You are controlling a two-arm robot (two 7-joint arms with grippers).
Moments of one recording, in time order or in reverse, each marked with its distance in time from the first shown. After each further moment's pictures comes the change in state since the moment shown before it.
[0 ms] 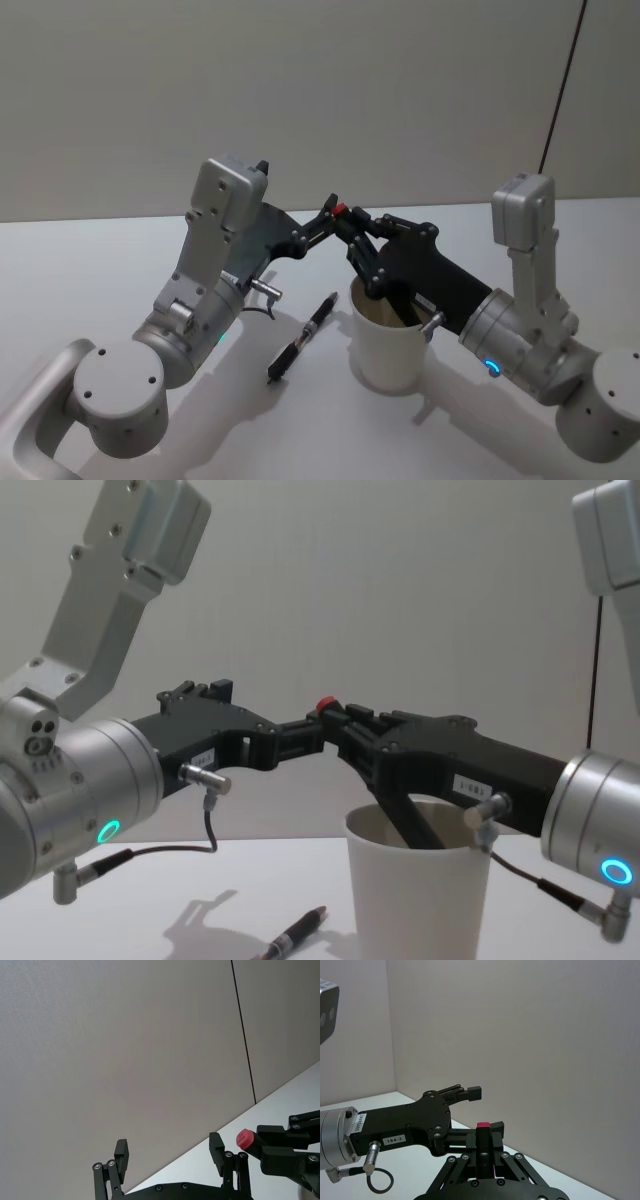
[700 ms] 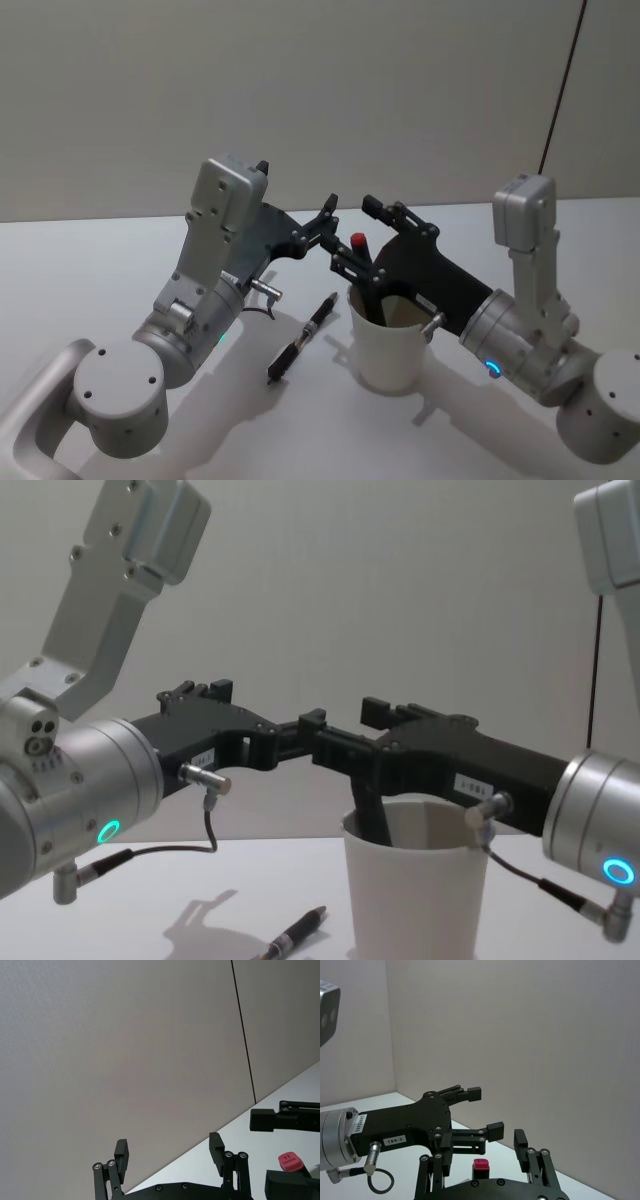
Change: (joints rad) left arm 0.000 0.000 0.000 0.000 0.000 0.000 0.000; right arm -0.004 0.002 -0.002 -0.006 0.001 0.000 -0.006
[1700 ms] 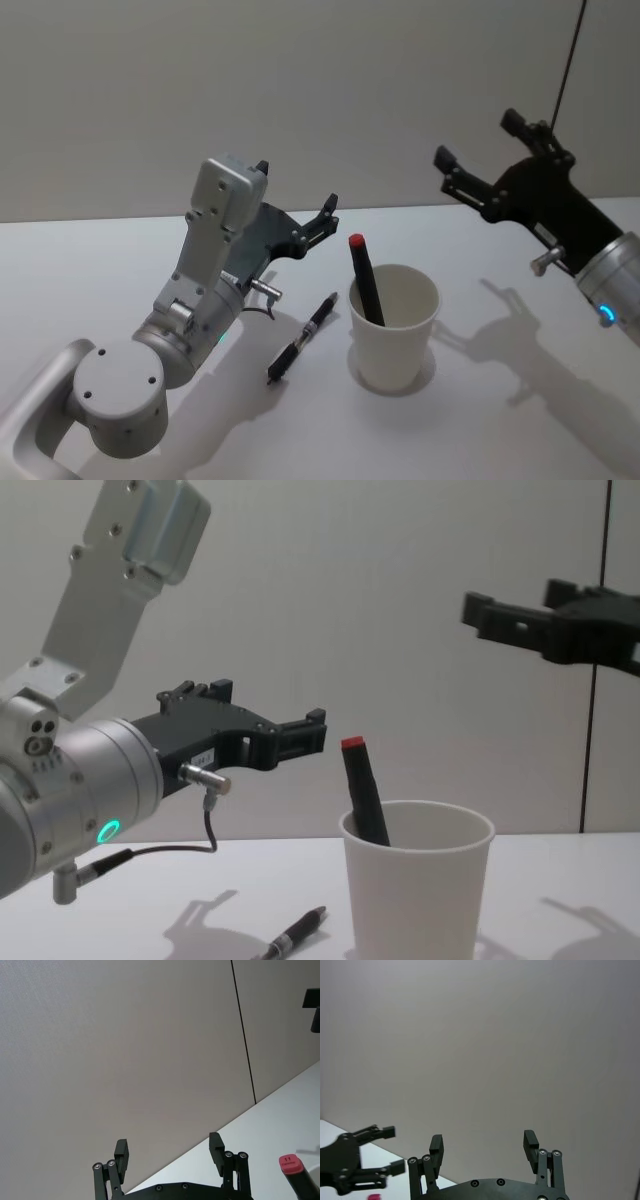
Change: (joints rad) left arm 0.000 0.000 0.000 0.000 0.000 0.000 0.000; right arm -0.043 0.148 0.128 -0.186 0.067 0.021 -0.162
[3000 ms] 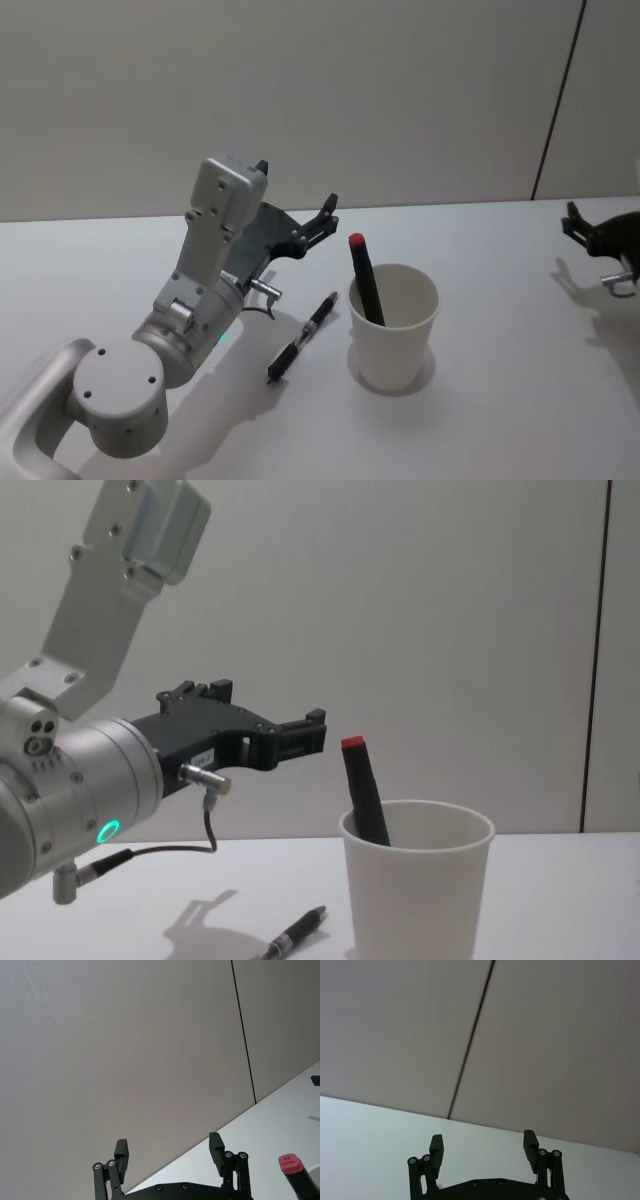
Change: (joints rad) left arm 0.000 0.000 0.000 0.000 0.000 0.000 0.000; right arm 0.044 -0.009 0.044 0.196 -0.267 0.318 -0.417
